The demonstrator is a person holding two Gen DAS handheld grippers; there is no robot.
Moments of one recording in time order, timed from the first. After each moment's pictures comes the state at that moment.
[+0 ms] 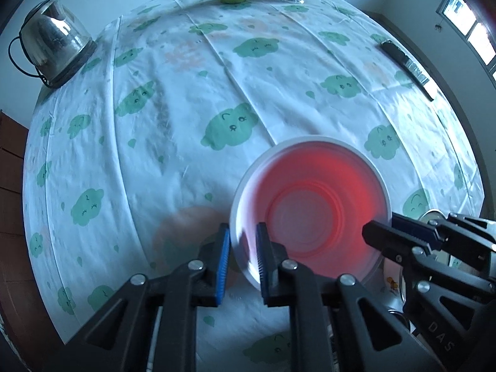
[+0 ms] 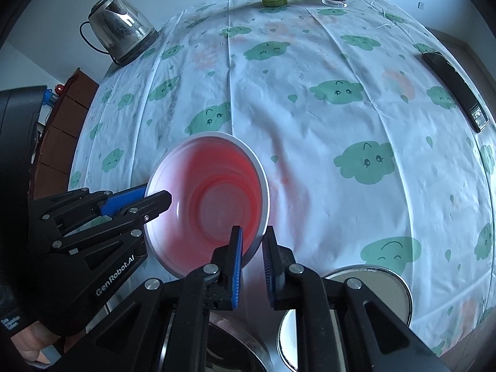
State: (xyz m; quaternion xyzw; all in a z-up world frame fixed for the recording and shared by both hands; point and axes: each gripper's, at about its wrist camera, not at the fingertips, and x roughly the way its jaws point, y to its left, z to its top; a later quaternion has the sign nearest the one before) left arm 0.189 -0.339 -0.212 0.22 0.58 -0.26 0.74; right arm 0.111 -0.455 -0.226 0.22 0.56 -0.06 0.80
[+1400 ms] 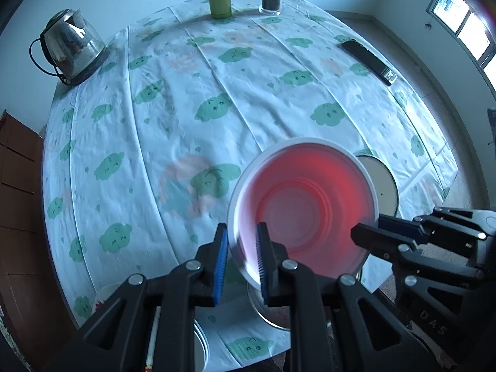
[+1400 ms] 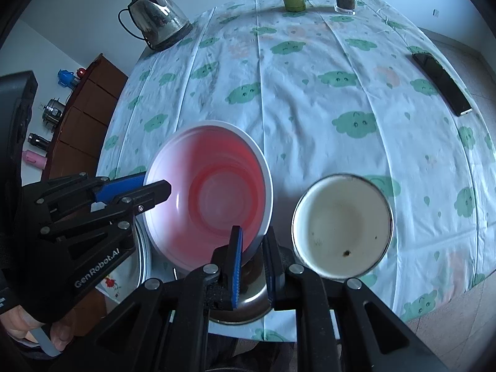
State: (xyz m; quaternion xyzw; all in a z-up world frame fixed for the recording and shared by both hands) left arm 0.106 -0.309 -0.143 0.22 0.57 -0.27 0.74; right arm 0.030 -0.427 -0.171 0.21 0.56 -0.01 0.80
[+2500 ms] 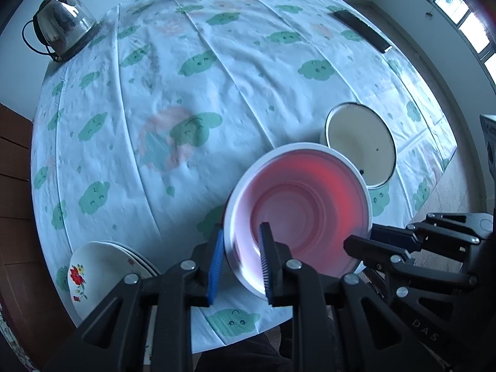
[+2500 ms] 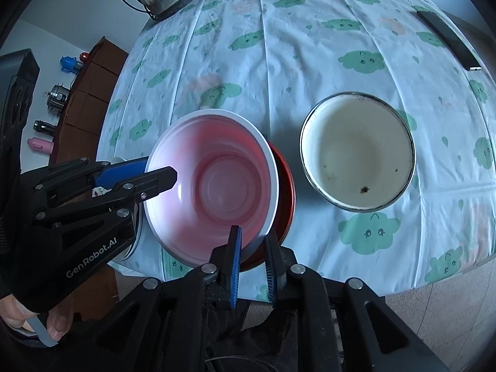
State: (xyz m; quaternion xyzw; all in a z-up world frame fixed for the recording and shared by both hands) left arm 0.068 -0.300 -0.173 0.23 0.61 -0.27 0.71; right arm -0.011 -0.410 -0.207 0.23 0.61 0.02 0.76
